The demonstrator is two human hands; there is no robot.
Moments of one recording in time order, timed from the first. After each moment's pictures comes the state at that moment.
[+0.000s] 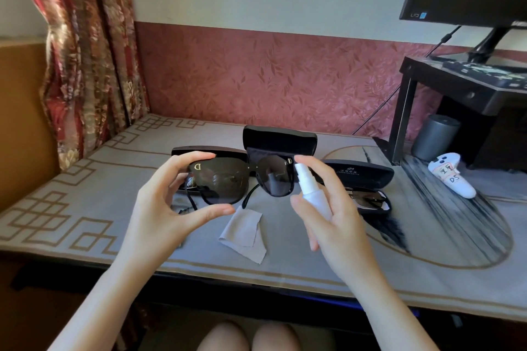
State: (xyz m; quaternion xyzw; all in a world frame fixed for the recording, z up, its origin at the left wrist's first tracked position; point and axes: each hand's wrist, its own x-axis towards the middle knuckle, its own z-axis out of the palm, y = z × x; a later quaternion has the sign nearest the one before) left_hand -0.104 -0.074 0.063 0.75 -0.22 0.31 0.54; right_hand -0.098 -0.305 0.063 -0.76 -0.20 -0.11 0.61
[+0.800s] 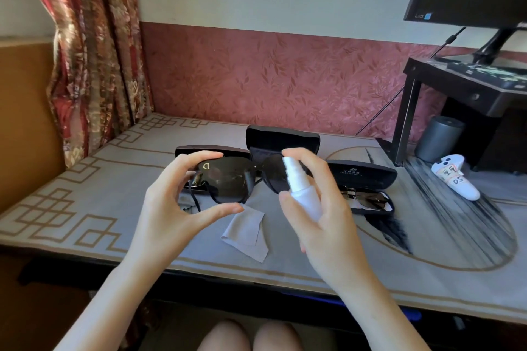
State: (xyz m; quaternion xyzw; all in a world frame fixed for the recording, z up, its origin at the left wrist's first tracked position) left_hand -0.106 -0.079 0.064 0.78 -0.20 0.32 0.50; right_hand -0.113 -0.287 0.080 -0.78 -0.25 -0.16 0.54
